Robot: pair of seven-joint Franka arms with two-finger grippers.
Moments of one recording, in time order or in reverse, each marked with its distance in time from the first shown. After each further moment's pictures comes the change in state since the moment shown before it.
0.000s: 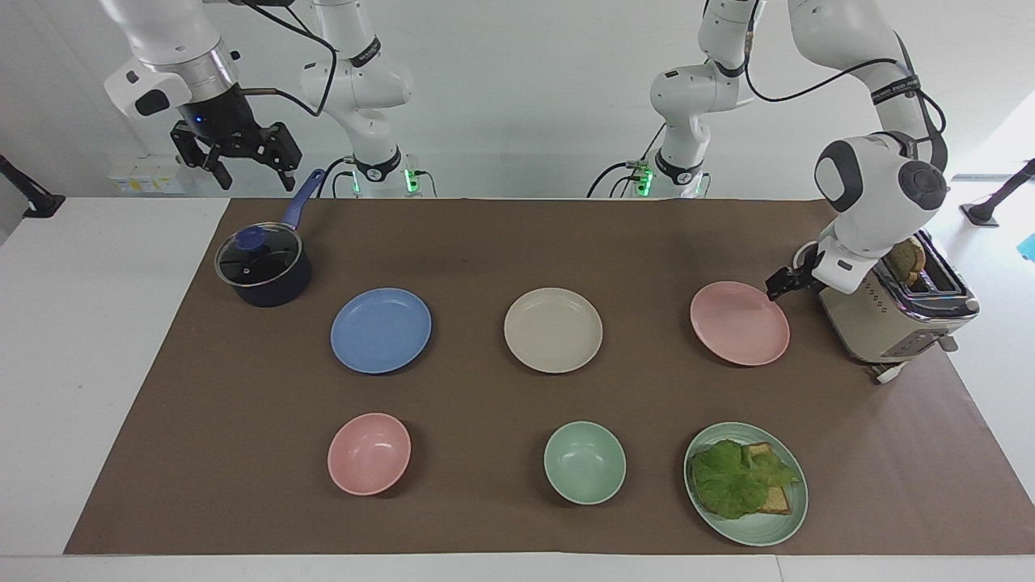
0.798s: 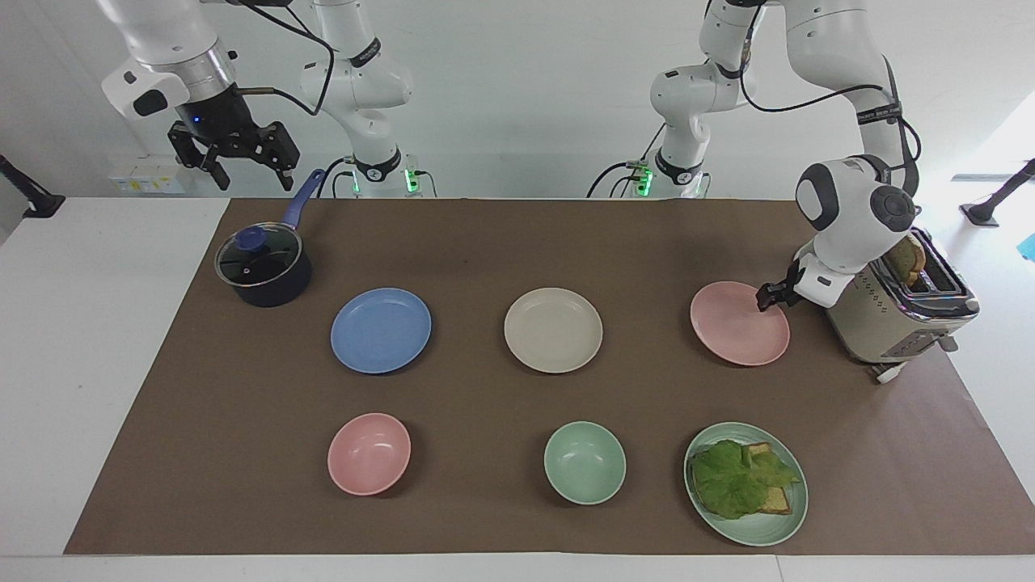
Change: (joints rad) left arm 0.000 0.027 0.000 -0.071 -0.001 0.070 -0.039; right arm -0.019 0.000 0.000 0.000 0.000 0.000 -0.053
